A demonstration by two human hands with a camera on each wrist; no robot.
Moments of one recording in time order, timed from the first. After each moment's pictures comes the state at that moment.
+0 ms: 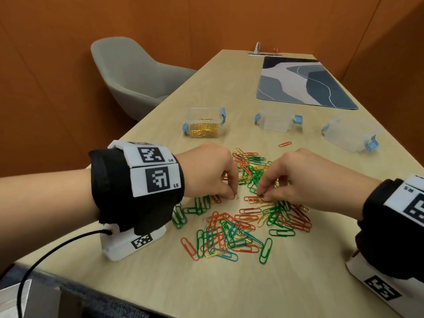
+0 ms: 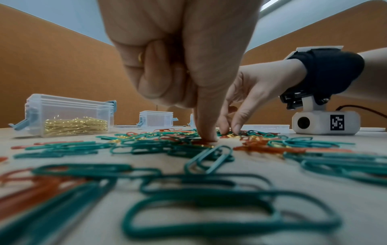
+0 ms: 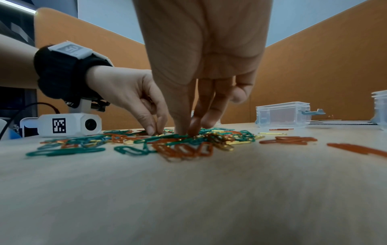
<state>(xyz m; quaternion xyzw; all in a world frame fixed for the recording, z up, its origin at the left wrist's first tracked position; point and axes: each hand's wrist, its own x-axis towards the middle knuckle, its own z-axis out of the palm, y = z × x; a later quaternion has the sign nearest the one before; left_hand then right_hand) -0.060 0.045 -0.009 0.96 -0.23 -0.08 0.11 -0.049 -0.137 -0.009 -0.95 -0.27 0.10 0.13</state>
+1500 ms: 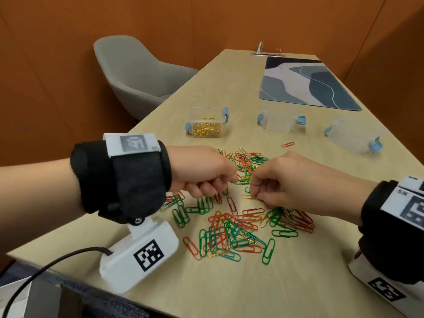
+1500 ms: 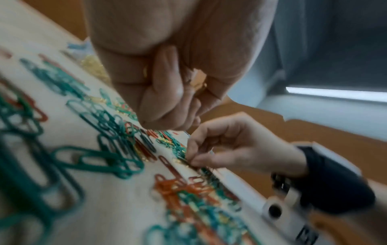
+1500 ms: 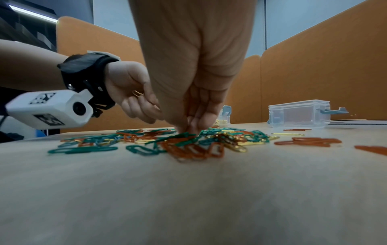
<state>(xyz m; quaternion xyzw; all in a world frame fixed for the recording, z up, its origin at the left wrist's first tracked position) -0.064 0.050 0.000 0.85 0.01 -0.28 0.44 -0.053 -0.125 -0.011 -0.93 -0.34 0.10 0.12</state>
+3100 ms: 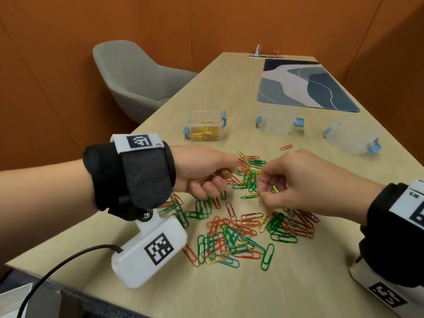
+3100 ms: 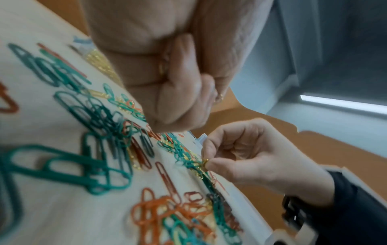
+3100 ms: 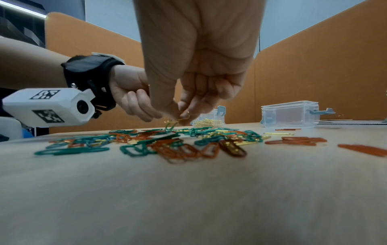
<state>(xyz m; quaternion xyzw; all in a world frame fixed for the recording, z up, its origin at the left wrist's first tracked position) -0.051 0.048 -0.001 0.79 0.04 -0.34 0.51 -0.054 -0.134 -0.005 -0.93 -0.30 0.08 0.19</state>
